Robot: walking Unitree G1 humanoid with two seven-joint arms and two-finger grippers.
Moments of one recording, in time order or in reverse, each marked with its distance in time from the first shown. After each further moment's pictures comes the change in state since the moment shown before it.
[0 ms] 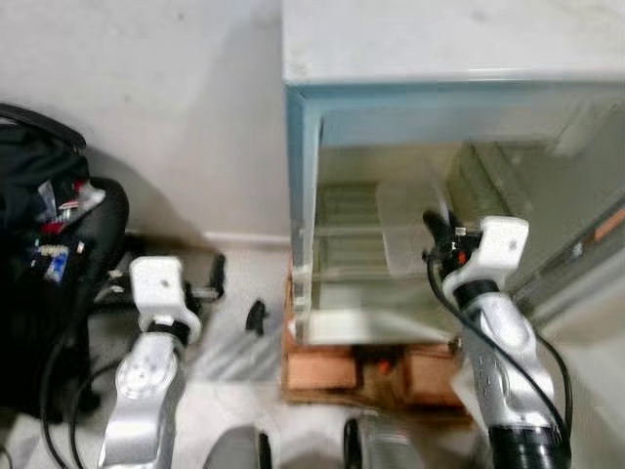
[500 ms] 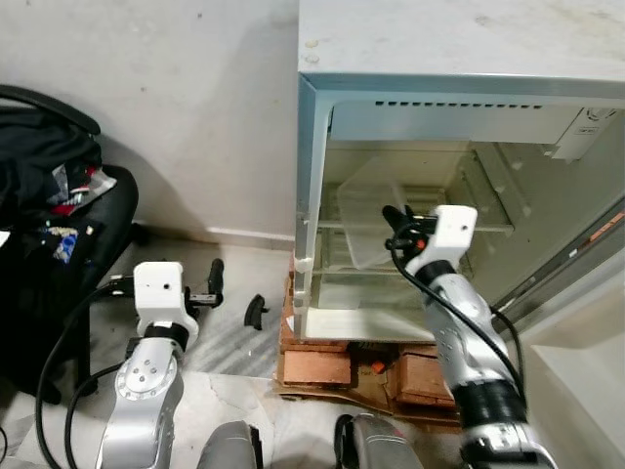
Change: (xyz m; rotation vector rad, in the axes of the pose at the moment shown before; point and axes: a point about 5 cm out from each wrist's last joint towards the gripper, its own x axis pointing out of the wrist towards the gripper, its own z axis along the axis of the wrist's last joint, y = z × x) left arm -0.006 0.007 -0.003 0.042 0.041 0.066; right arm 0.043 0.038 -0.018 0.065 0.062 0.137
